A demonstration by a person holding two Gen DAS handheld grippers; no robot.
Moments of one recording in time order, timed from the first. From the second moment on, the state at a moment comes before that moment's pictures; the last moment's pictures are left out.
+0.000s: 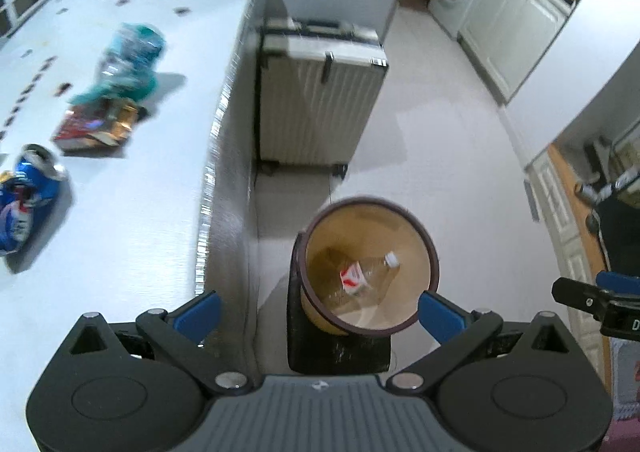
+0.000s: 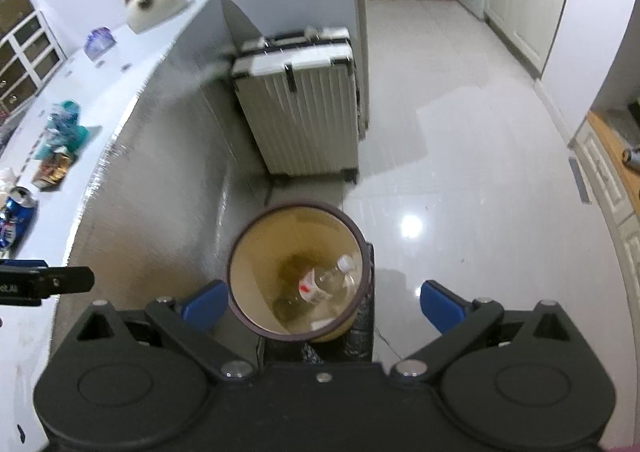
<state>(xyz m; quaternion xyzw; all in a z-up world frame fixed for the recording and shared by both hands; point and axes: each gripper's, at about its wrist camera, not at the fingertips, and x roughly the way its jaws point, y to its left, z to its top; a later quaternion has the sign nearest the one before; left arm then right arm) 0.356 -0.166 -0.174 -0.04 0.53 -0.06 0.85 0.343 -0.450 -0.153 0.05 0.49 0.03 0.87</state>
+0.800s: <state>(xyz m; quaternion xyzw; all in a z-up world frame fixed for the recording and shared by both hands) 0.251 0.061 -0.086 -0.07 0.41 0.01 0.91 0.302 -0.221 -0.090 0.02 0.38 0.11 0.92</state>
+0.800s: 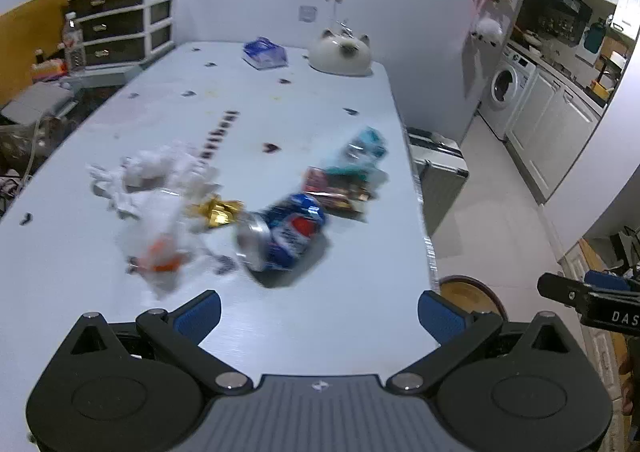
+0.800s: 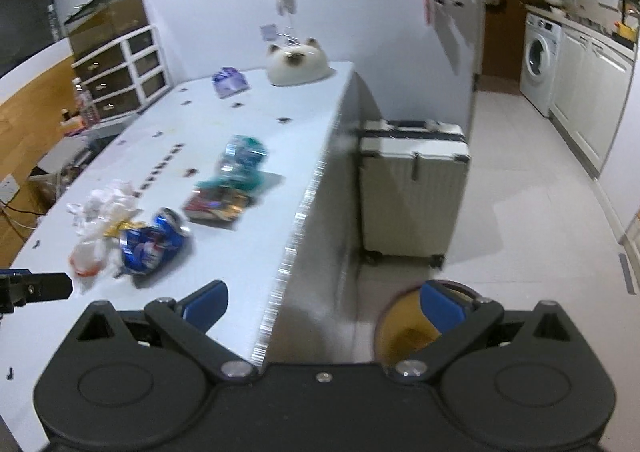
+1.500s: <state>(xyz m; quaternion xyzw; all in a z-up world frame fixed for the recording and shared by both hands) 0.288 0.195 -0.117 -0.07 0.38 -0.02 0.92 0.303 -0.039 -0.089 -0.09 0.37 0.15 0.91</state>
